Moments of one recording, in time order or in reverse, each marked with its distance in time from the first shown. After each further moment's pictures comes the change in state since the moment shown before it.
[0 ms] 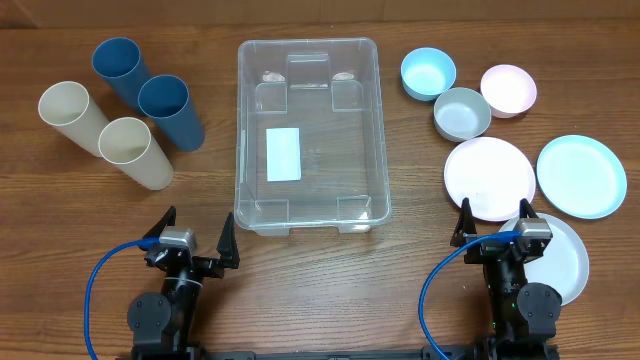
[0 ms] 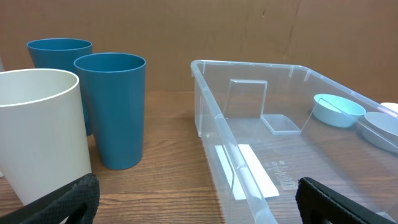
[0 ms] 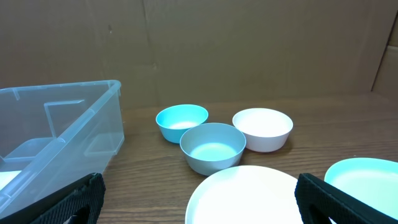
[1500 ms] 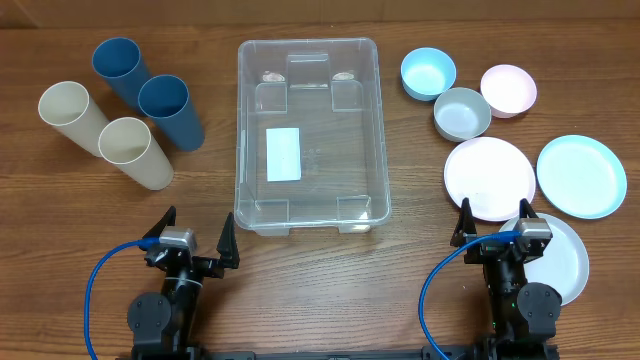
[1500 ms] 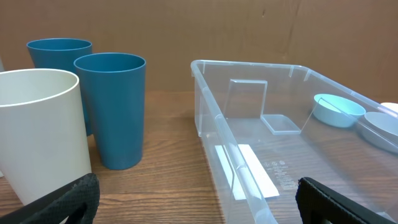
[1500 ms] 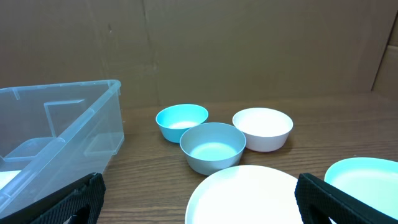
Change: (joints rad) left arm 0.000 0.000 0.000 0.000 0.000 0.000; right arm 0.000 0.001 0.000 0.000 0.000 0.000
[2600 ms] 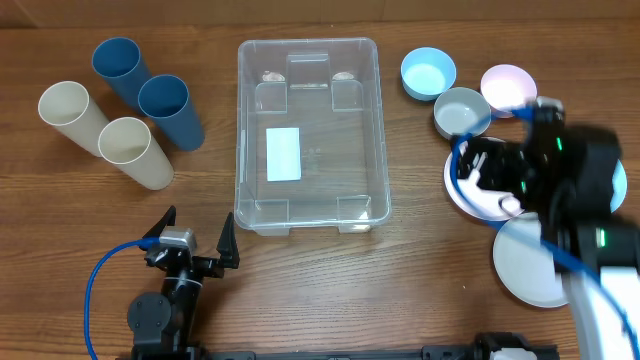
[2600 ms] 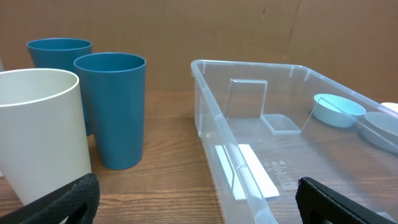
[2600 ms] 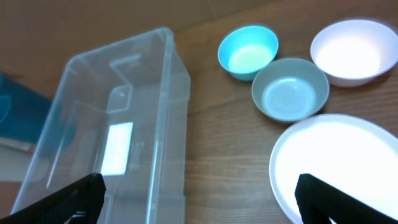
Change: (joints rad) left arm 0.000 0.000 0.000 0.000 0.000 0.000; right arm 0.000 1.041 1.100 -0.732 -0.280 0.168
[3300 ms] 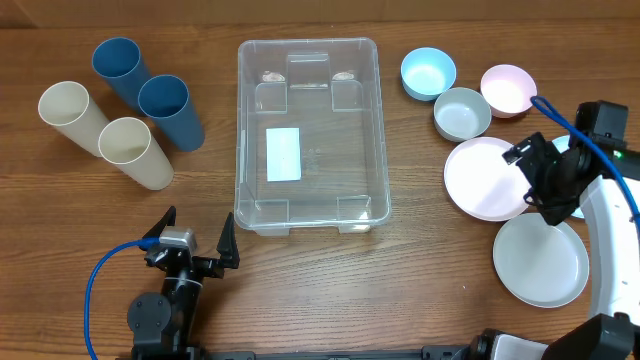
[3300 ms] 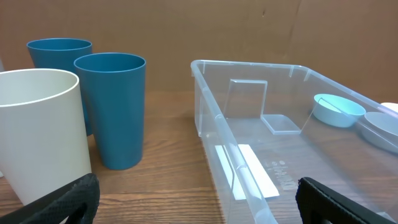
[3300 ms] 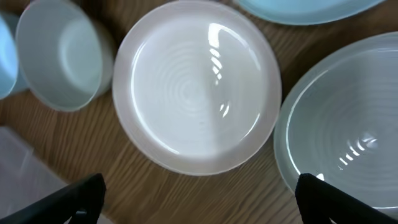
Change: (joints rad) left arm 0.000 0.000 0.000 0.000 0.000 0.000; right arm -0.282 0.388 0.059 -0.229 0.215 0.484
